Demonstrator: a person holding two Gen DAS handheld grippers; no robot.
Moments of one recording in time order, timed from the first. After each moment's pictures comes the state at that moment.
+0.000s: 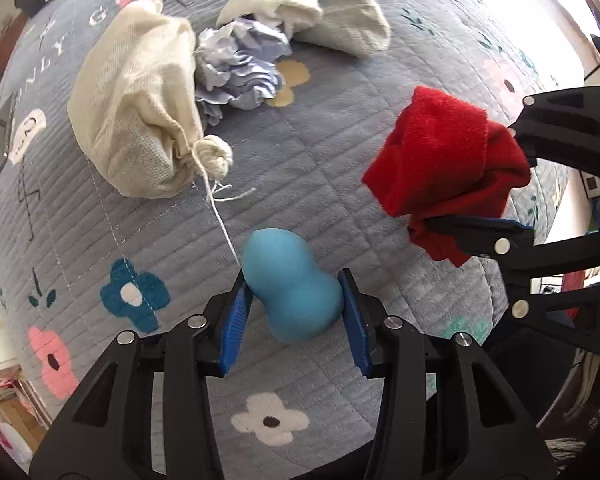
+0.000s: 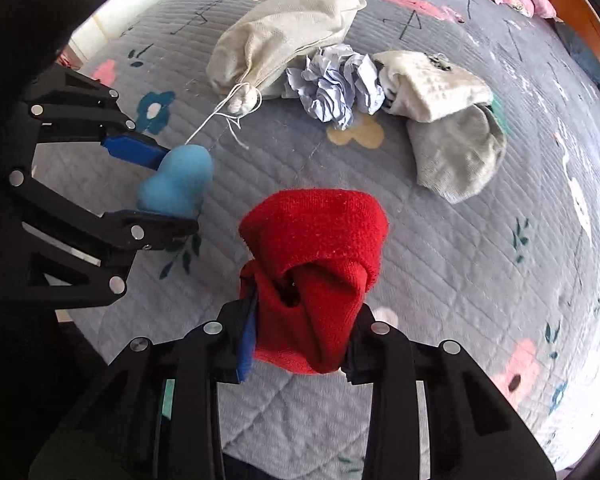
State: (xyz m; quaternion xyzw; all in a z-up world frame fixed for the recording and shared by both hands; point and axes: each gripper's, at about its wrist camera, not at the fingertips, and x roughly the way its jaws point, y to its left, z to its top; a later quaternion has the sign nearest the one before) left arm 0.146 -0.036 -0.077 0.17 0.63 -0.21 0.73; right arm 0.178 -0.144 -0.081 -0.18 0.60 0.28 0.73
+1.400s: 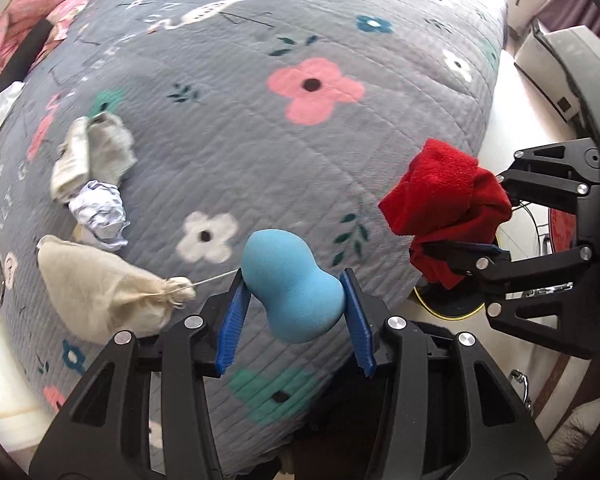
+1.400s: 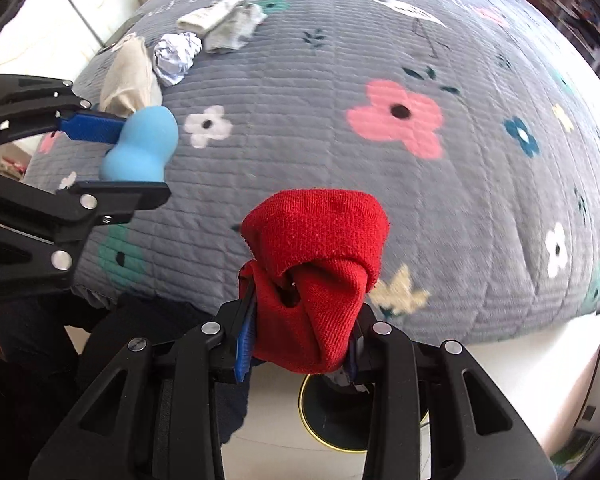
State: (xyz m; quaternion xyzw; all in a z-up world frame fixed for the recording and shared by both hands) left arm 0.052 -0.233 -0.037 0.28 0.56 -0.31 0.72; right arm 0.044 -0.350 -0.080 0.01 0.62 0.12 0.78
